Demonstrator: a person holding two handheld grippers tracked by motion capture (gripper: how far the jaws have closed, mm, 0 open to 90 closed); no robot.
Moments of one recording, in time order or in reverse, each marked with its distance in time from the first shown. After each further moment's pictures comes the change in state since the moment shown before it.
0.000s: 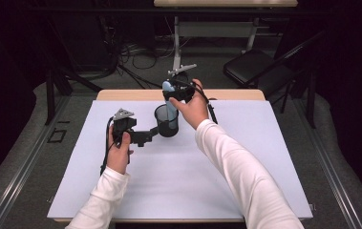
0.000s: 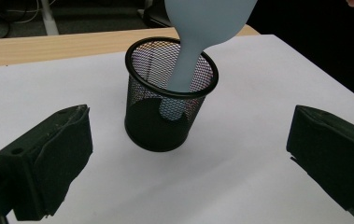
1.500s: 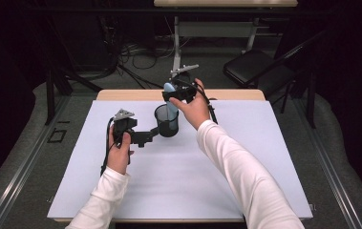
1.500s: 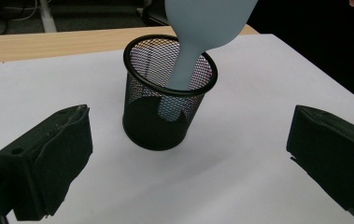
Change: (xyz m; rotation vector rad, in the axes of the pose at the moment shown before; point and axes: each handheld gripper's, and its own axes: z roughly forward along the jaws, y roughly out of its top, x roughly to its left) left arm 0.000 -0.001 0.001 0.001 -0.007 -0.011; right arm -0.006 -0.002 0.001 -0.008 -0.019 0.038
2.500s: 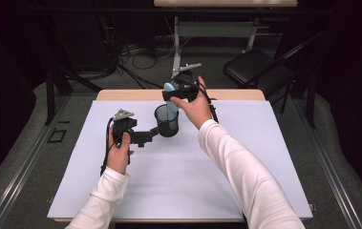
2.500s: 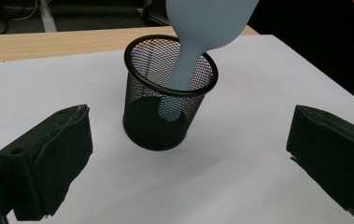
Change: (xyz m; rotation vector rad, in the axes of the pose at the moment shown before) left arm 0.001 0.000 -0.001 -0.001 0.001 -0.004; right arm -0.005 0.001 -0.003 0.000 -0.010 0.026
